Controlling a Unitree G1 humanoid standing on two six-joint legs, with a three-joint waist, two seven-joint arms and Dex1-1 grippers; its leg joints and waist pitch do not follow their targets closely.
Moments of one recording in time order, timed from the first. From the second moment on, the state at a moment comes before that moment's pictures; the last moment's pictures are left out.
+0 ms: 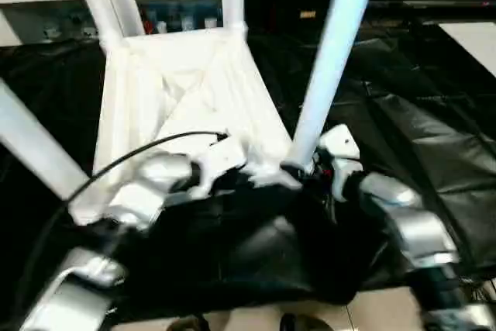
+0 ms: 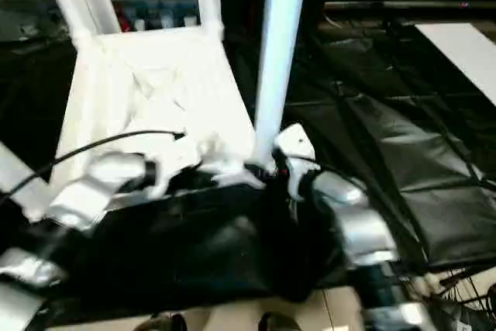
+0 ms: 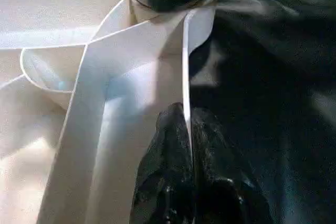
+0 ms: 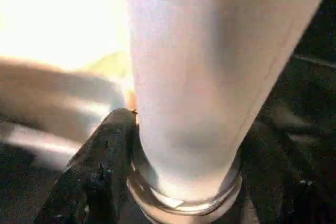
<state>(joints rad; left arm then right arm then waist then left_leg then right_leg) -0.66 0.25 -0.33 0.52 0.11 0.23 -0.89 -0.41 -0.12 0.04 0.20 0.06 0.46 0.34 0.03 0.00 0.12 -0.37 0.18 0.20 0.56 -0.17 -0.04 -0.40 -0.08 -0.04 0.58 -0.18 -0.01</state>
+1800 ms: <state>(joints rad) -0.53 0.49 -0.34 0.32 -0.02 0.13 -1.26 -0.34 -0.52 0.24 0.01 0.16 0.39 0.99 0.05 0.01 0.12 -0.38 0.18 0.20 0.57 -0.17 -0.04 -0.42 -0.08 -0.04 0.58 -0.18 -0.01</state>
